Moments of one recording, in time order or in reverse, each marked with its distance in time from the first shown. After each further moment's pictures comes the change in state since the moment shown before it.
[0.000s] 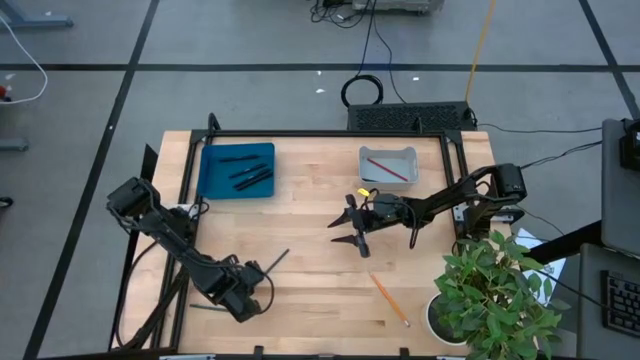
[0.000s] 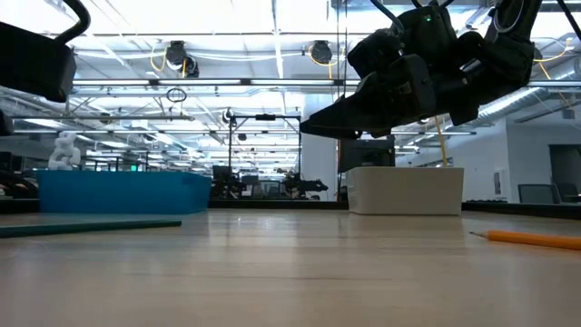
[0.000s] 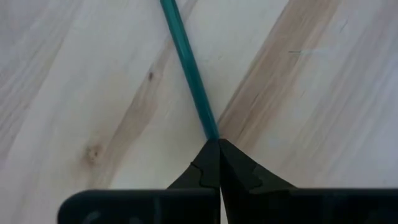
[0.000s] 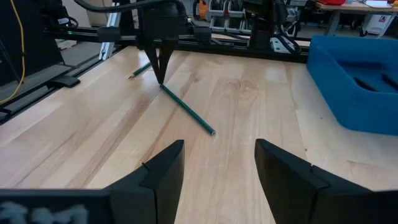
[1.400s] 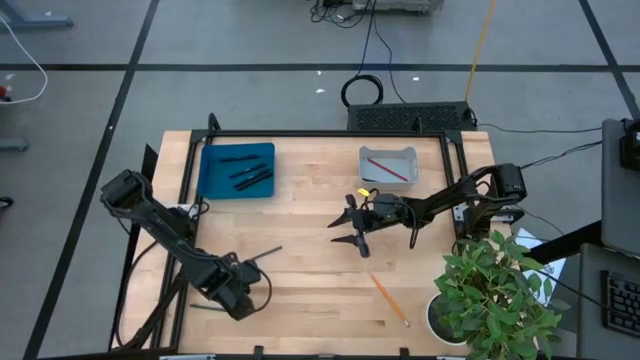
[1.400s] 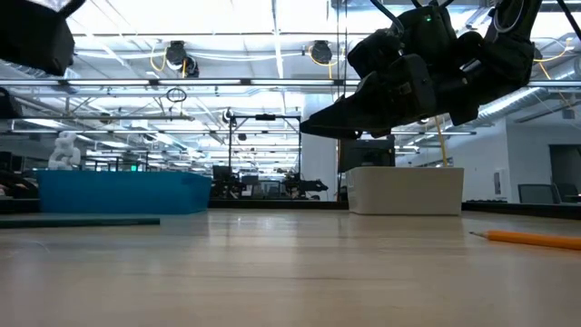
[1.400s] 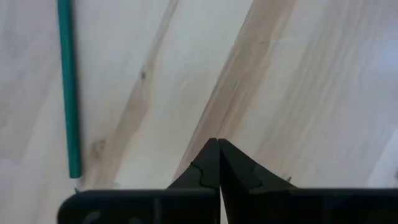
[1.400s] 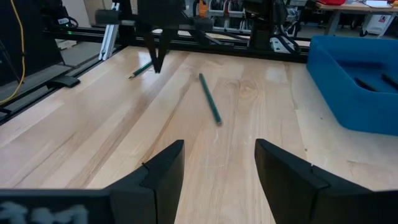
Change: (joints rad) left arm 0.000 -0.093 -0.014 -0.012 0.033 0.100; right arm 0.000 0.000 0.000 0.000 0.000 0.001
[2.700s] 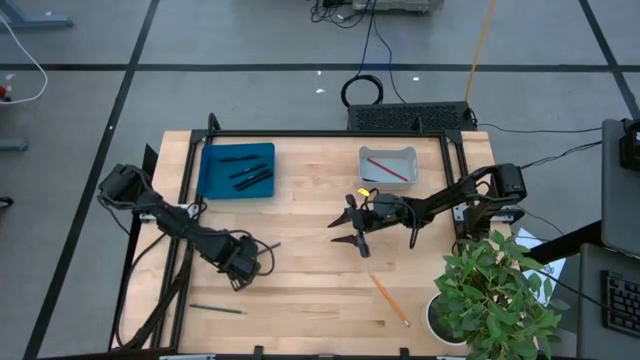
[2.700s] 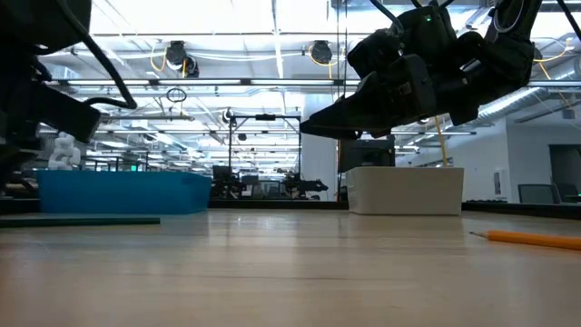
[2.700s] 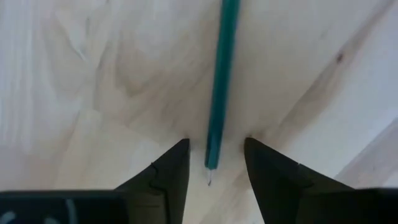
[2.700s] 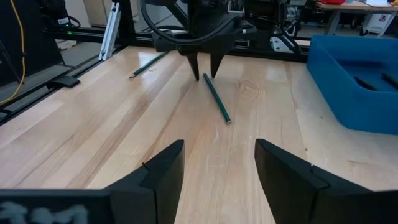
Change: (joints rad) left arm 0.226 -0.062 -0.164 -0.149 0.170 0.117; right arm 0.000 0.000 0.000 -0.001 0.000 0.003
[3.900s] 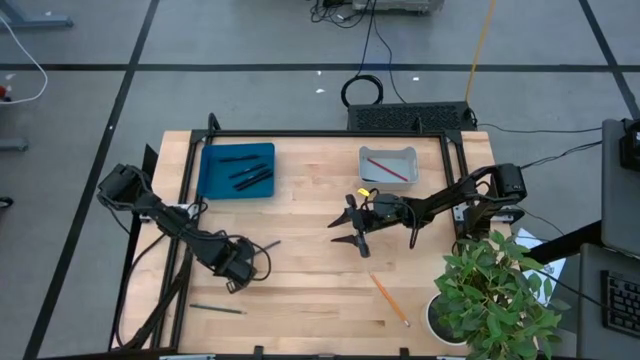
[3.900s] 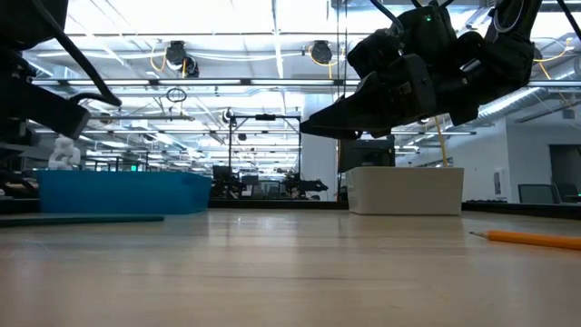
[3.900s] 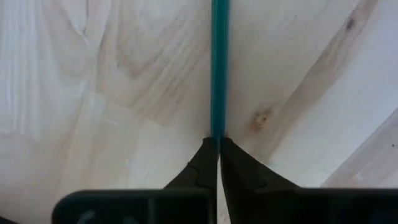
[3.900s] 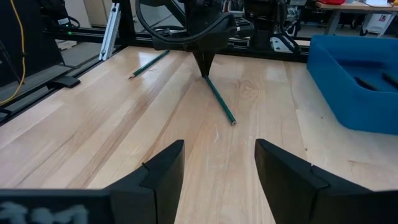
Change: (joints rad) left arm -0.044 0.000 0.000 -0.009 -0.036 0.005; right arm 0.000 0.000 0.000 0.000 0.000 0.000
